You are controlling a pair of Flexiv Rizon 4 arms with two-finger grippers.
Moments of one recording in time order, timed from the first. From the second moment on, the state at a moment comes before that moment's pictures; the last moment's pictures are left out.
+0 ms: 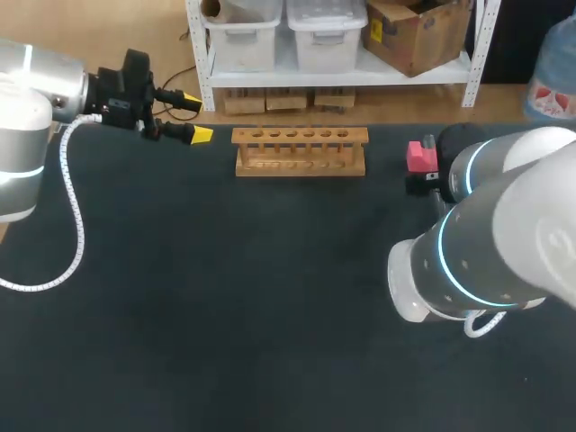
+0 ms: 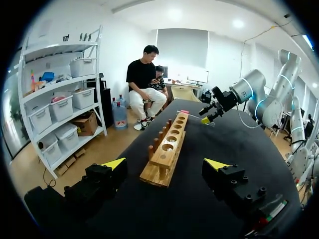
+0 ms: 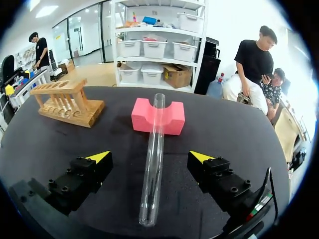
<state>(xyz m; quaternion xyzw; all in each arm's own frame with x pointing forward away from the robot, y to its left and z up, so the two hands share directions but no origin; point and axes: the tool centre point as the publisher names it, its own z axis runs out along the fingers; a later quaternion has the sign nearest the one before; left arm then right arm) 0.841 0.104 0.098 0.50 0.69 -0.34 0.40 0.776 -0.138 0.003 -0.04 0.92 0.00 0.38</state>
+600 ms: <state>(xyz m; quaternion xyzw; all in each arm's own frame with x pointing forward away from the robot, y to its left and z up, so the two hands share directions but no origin) 0.841 0.104 0.098 0.50 0.69 -0.34 0.40 0.773 -0.138 -0.009 -0.02 0.93 0.01 0.38</state>
